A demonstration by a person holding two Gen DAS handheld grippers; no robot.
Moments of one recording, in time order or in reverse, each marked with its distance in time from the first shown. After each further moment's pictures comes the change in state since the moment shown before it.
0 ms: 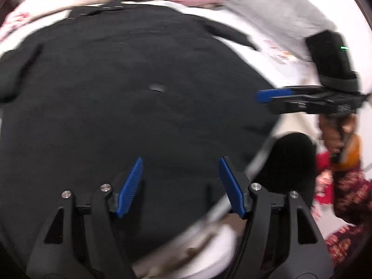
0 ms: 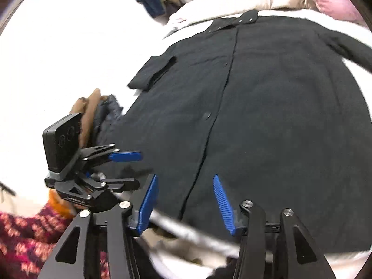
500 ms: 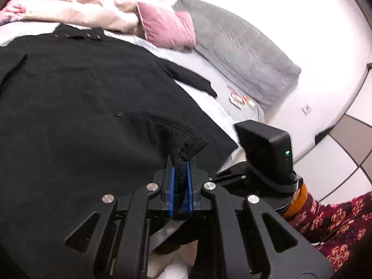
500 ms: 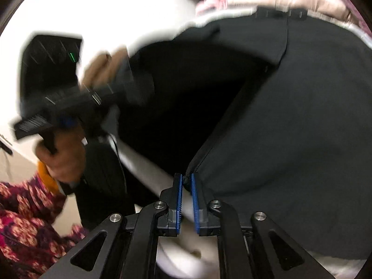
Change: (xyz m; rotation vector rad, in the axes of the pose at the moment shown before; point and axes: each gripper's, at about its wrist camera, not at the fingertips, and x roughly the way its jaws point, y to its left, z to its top) left arm -0.025 -0.017 -0.006 -0.084 -0.230 -0.356; right arm 0.067 0.054 -0.038 -0.188 0.172 0.085
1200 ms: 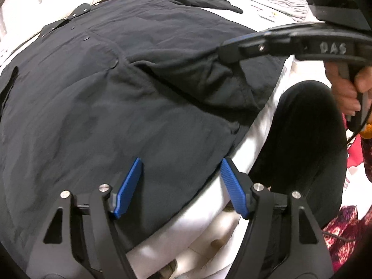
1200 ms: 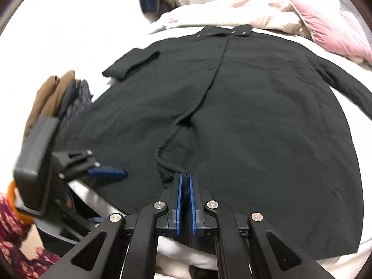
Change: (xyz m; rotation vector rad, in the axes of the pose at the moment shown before) left arm 0.088 -0.005 -0.053 0.307 0.330 0.364; right arm -0.047 -0.043 0.005 0.091 -0.195 -0.334
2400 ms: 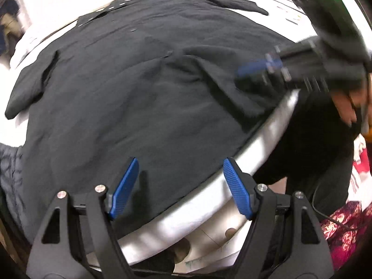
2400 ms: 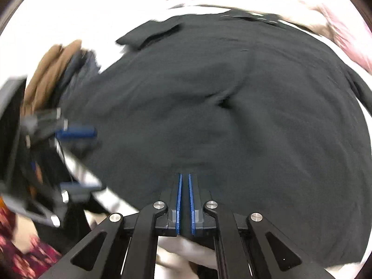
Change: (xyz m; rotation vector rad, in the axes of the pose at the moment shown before) left arm -0.043 0.019 -0.023 -0.048 0.029 0.141; right arm 0.041 0.042 0.007 -0.084 0.117 -0.020
